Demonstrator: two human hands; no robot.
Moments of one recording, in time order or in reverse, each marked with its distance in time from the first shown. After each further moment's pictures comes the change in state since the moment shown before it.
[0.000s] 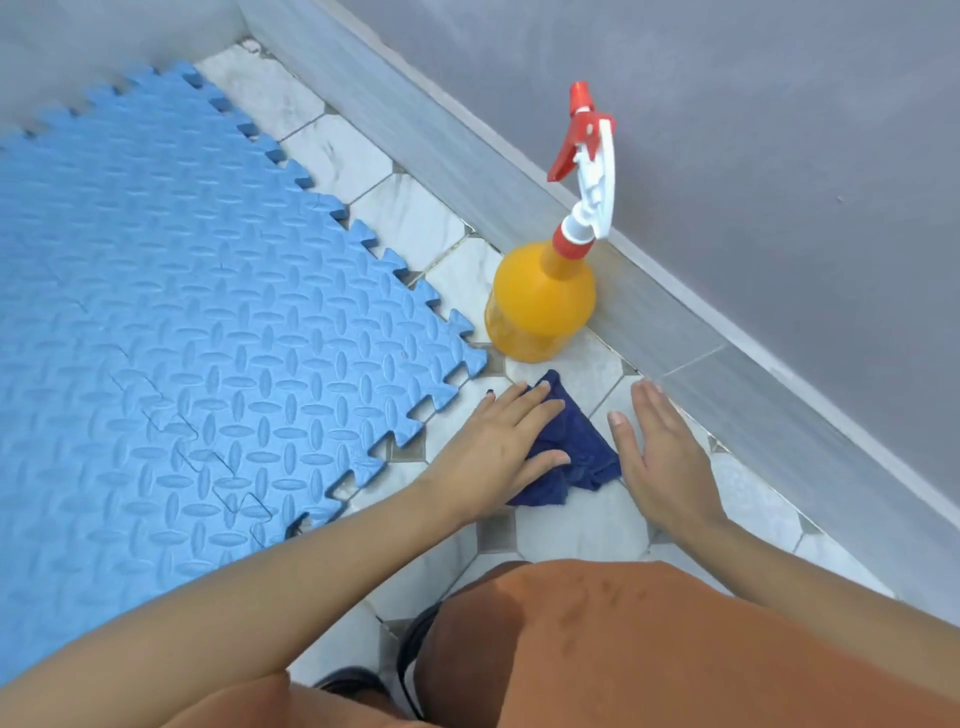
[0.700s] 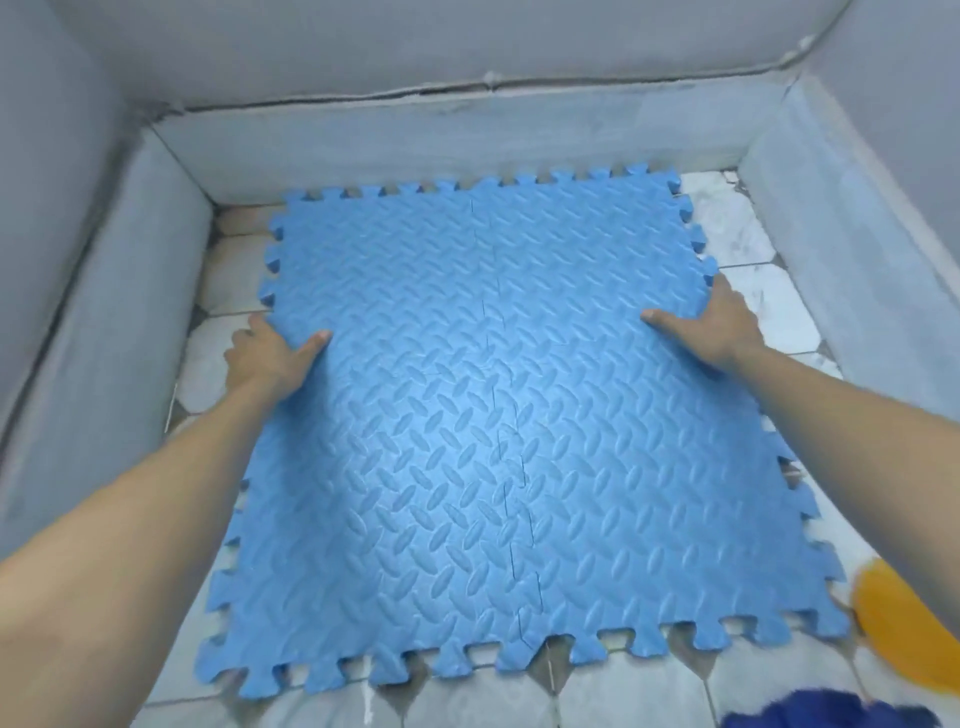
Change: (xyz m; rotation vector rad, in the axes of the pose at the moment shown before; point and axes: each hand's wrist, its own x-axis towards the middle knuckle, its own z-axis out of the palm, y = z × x) left_hand -0.329 -0.338 -0.174 -0.178 0.786 -1.695; right_hand 0.265 -0.384 0.113 0.003 -0.272 -0.284
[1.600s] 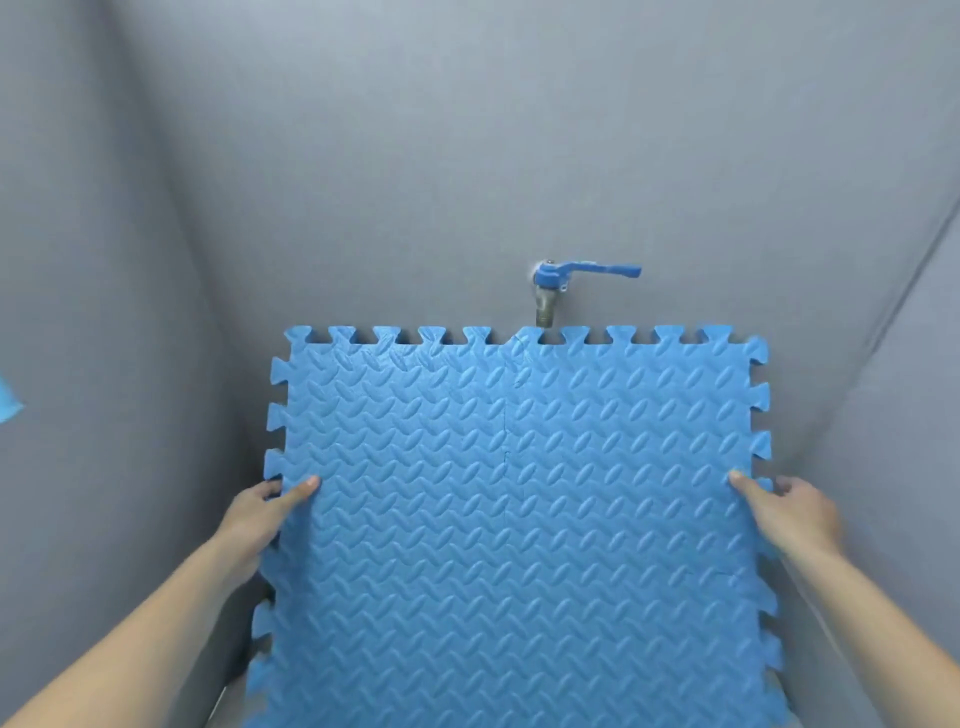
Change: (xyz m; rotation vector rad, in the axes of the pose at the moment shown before) left_hand 0.033 0.125 -0.246 -0.956 0.005 0.017; right_hand 0.015 -0.204 -0.240 0.410 0.352 -0.088
